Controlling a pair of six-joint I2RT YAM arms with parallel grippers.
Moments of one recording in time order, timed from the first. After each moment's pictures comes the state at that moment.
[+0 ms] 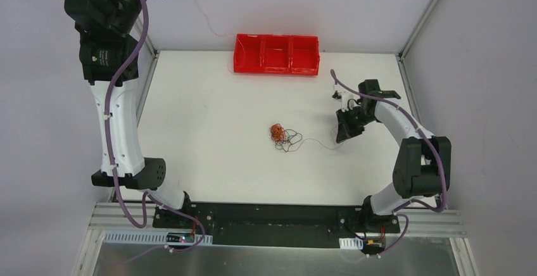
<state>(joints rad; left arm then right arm) -0.07 1.59 2.42 -0.42 0.31 -0.25 0.12 1.56 1.10 -0.93 -0.47 -0.33</state>
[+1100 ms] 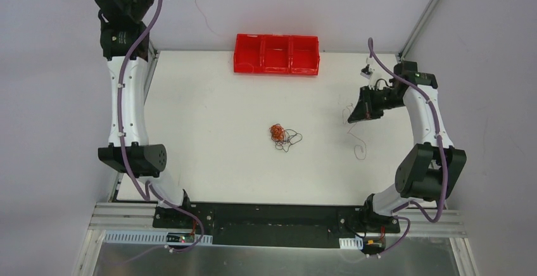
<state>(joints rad) 0.06 1.66 2.17 -0.25 0.39 -0.28 -0.13 1.54 1.41 -1.26 -0.74 -0.40</state>
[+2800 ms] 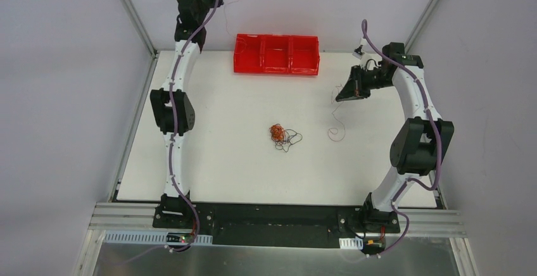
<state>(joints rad) -0.08 2.39 2.49 0.21 0.17 -0.44 -0.05 1.79 1.66 -1.15 -0.87 -0.18</state>
